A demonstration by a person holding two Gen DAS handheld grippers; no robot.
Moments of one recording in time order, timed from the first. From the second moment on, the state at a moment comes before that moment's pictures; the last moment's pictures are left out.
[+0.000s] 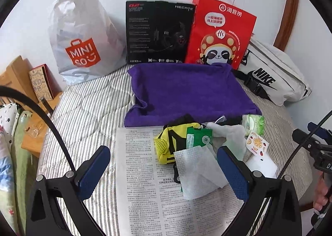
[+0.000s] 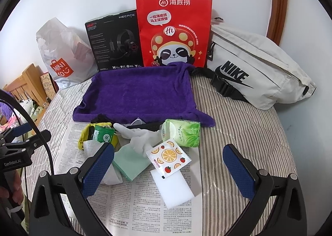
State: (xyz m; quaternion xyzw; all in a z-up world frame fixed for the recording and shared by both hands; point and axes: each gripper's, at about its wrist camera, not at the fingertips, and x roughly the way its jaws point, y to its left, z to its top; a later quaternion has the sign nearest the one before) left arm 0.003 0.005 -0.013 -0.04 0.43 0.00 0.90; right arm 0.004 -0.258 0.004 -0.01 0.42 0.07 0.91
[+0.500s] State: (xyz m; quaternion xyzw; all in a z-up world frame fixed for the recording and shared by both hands) left arm 0.025 -0.015 -0.077 -0.03 0.47 -0.03 0.88; right arm 0.017 -0.264 -0.030 -0.02 0.44 0.07 0.89
